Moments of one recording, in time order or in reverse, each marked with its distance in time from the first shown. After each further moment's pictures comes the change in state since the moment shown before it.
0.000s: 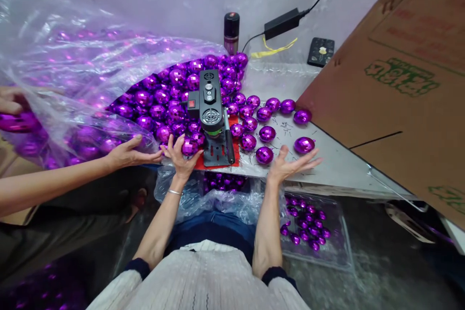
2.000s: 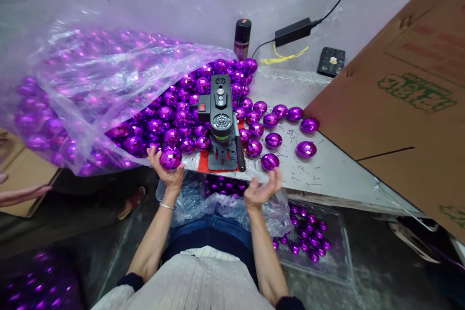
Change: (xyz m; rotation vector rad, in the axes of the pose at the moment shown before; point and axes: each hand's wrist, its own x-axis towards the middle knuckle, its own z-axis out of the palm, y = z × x) left_hand -0.018 -0.012 -0.042 0.068 0.216 -0.189; right_hand -0.104 -0.027 -0.018 0.335 0.022 -0.359
